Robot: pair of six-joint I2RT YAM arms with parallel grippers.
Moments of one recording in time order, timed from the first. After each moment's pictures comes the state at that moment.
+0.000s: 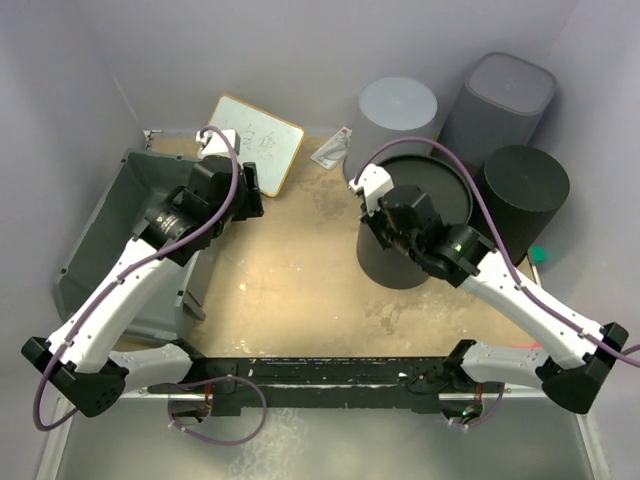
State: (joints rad) left arm -0.61 1.18 1.40 -0.77 -0.39 -0.46; right arm 0.85 1.14 1.23 -0.68 0.34 -0.10
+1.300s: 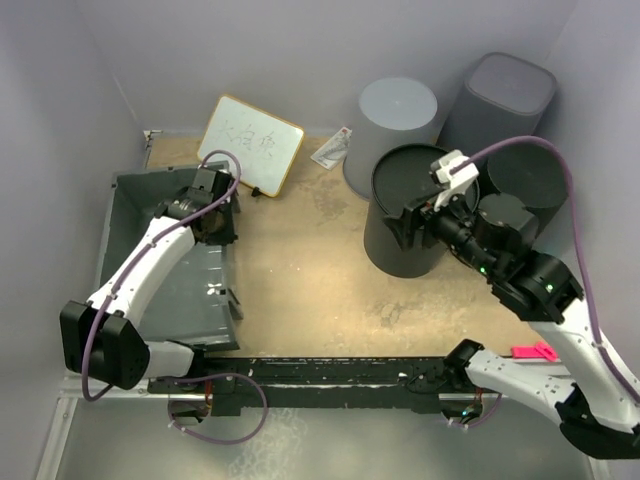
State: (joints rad) left arm -0.29 1.33 1.14 -0.86 -0.17 -0.36; right arm 0.70 0.89 1.32 -0.65 0.10 0.06
